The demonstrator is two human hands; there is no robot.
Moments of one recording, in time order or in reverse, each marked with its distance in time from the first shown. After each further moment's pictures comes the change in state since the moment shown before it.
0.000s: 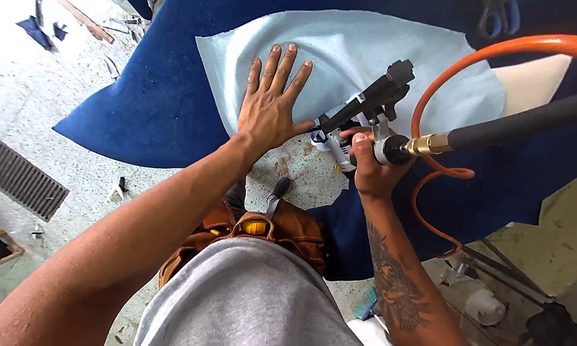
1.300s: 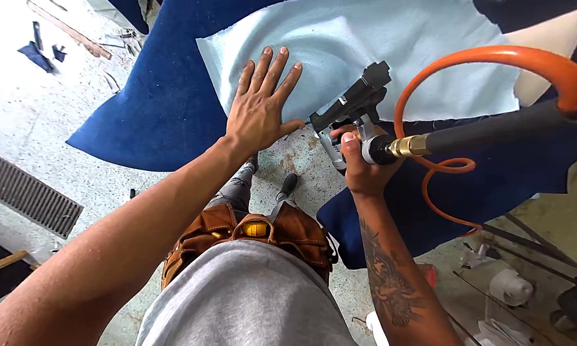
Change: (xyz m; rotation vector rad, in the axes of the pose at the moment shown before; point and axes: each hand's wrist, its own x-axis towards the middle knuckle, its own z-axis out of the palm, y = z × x) left_hand -0.029 -0.035 -0.008 -0.008 -0.018 0.142; right_hand -0.038 -0.014 0.038 0.016 0.070 0.002
